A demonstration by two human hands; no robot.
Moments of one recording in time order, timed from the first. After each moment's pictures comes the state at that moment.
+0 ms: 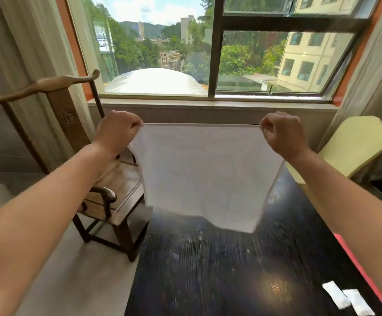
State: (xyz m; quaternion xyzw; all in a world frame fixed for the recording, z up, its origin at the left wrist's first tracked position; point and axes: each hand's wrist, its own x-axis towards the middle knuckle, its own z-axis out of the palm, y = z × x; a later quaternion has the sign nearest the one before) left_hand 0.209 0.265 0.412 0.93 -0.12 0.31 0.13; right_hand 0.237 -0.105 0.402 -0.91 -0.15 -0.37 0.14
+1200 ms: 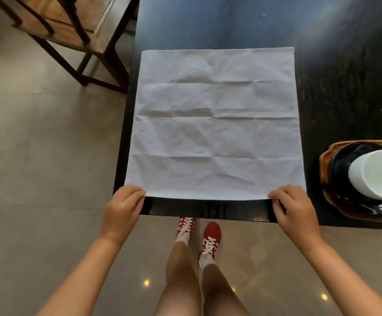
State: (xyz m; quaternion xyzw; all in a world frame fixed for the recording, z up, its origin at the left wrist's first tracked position) left_hand -0.132 0.249 -0.053 0.98 -0.03 0.04 0.21; right_hand -0.103 -0.134 -0.042 -0.97 -0.09 0.01 0.22
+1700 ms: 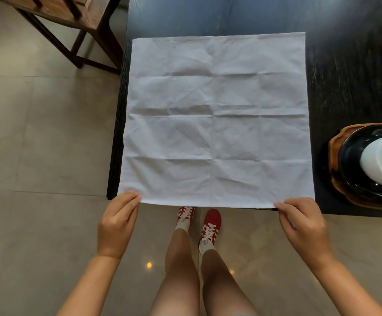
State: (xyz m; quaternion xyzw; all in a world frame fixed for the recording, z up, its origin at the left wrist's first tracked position) left_hand -0.182 0.242 -0.068 0.97 0.01 0.10 0.21; right_hand -0.151 -0.143 -0.057 -0.96 -0.12 -0.07 0.23
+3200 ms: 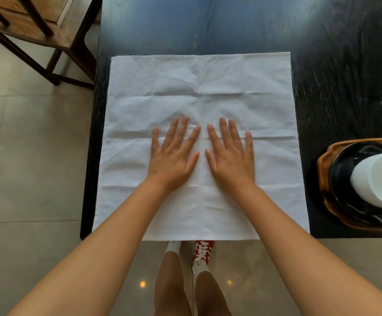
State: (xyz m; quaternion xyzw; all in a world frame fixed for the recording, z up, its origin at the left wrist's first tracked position) left_hand 0.020 0.128 -0.080 0.98 -0.13 -0.09 0.07; right_hand 0.016 -0.029 -0.075 -0.99 -0.07 0.10 0.09
